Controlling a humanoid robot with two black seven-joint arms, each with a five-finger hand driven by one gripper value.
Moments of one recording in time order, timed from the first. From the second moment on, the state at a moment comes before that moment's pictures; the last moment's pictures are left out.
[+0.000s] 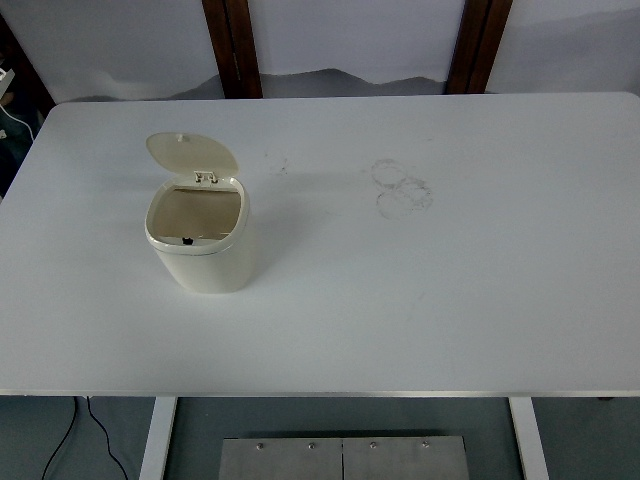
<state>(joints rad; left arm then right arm) -0.83 0.69 -0.82 -0.51 -0.49 -0.57 0.16 0.05 0.00 0.22 0.16 -0.38 -0.02 -0.07</state>
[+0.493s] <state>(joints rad) -0.70 0.62 -0.86 -0.42 -0.55 -0.57 0.15 0.04 0.00 0.22 0.16 -0.38 -0.02 -0.06</state>
